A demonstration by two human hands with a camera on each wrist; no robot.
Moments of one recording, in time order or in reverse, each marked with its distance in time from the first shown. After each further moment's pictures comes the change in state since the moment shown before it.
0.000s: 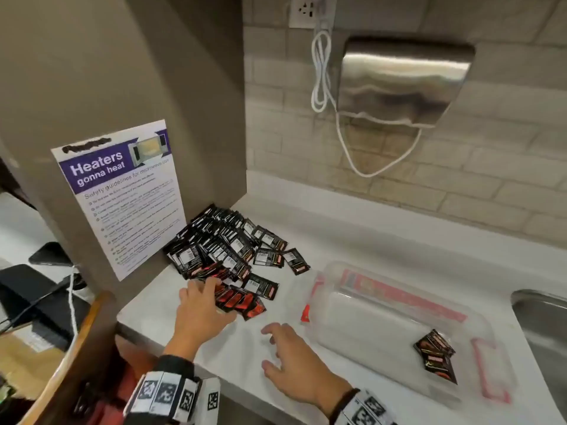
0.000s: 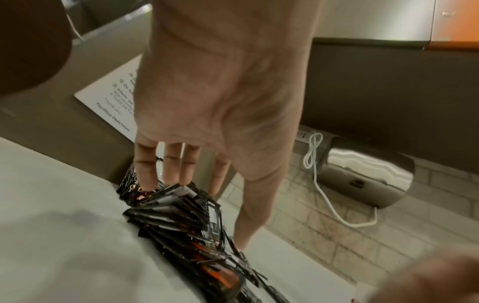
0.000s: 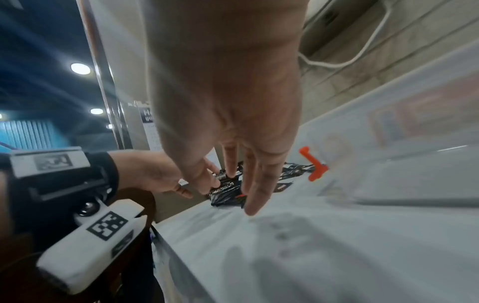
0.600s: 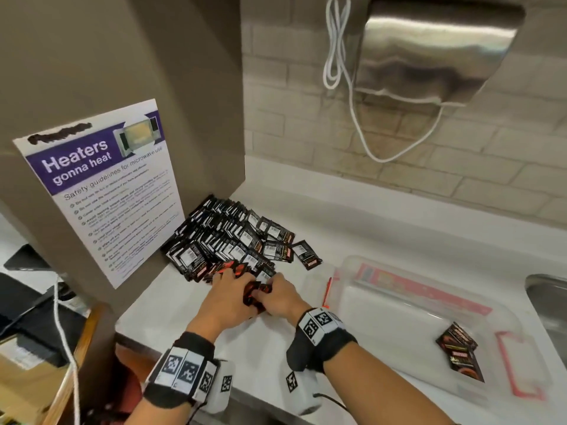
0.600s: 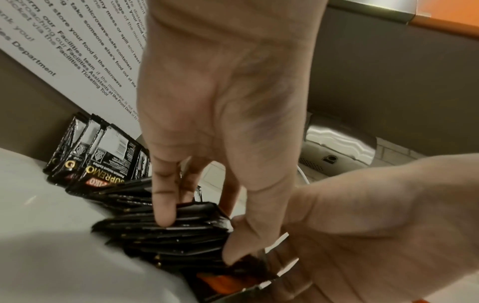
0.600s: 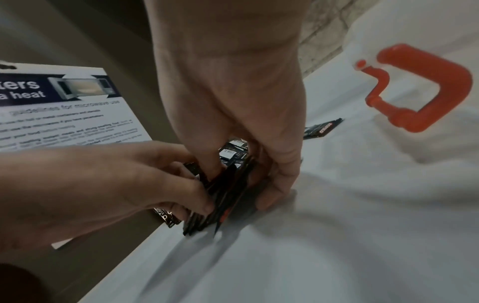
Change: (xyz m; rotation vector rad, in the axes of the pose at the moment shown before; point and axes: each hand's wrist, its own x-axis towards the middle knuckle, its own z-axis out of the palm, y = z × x) left_hand 0.054 0.002 0.016 0.074 -0.279 0.223; right_hand 0.156 0.000 -0.007 0.278 0.168 0.383
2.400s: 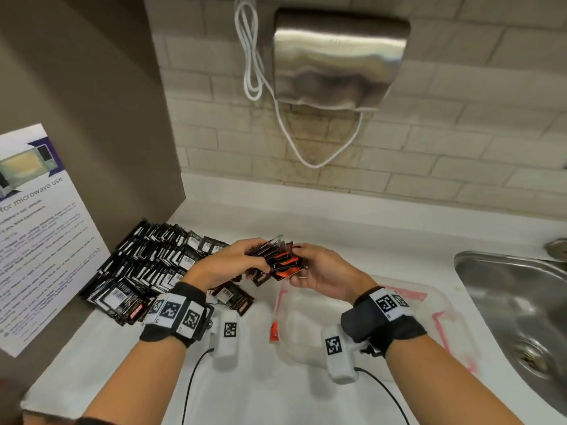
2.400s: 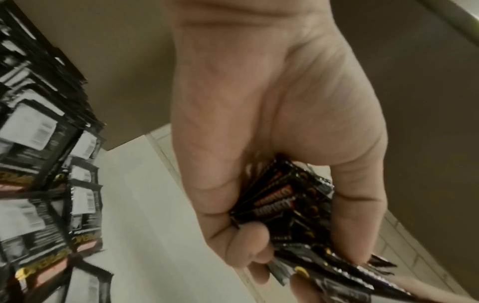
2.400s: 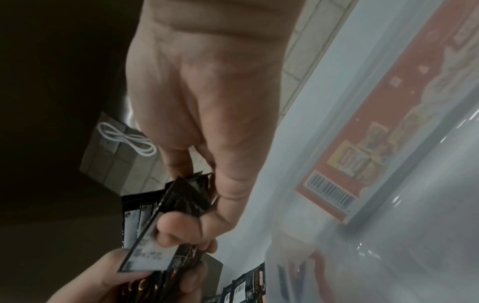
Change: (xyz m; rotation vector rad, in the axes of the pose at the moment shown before) left_hand 0.081 0.132 -0.056 -0.775 -0.460 0.317; right_hand -0.064 0.021 -0.187 1.000 -0.041 0.021
